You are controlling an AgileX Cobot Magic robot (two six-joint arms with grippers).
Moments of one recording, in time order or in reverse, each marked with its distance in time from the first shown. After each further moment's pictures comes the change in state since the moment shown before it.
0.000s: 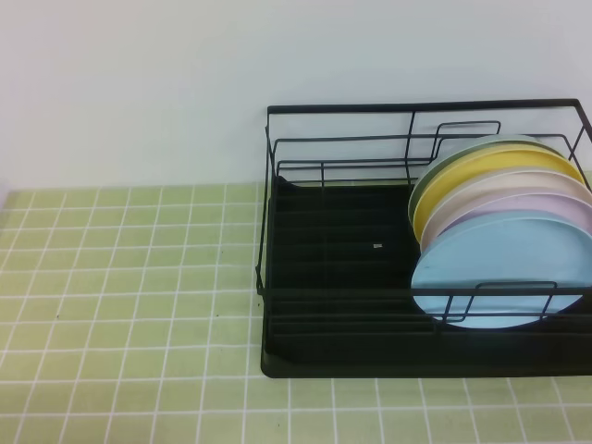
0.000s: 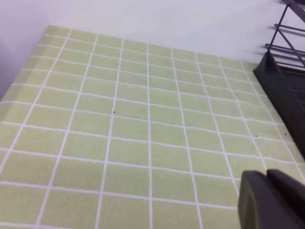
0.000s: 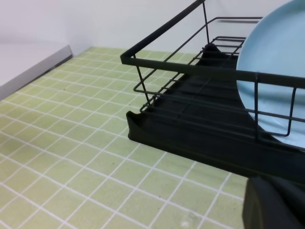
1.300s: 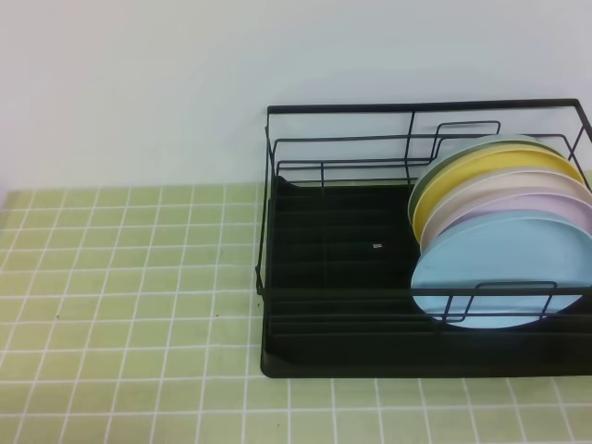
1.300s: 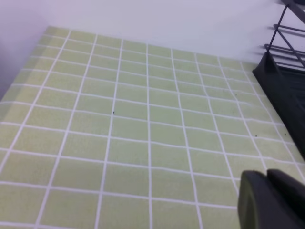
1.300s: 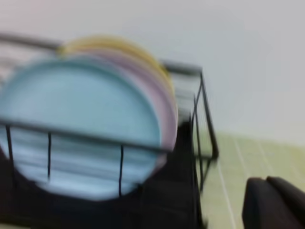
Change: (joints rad) left arm 0.000 0.000 0.000 -0.001 0.000 0.000; right arm -0.035 -0.075 0.000 -1.093 -0.402 0.783
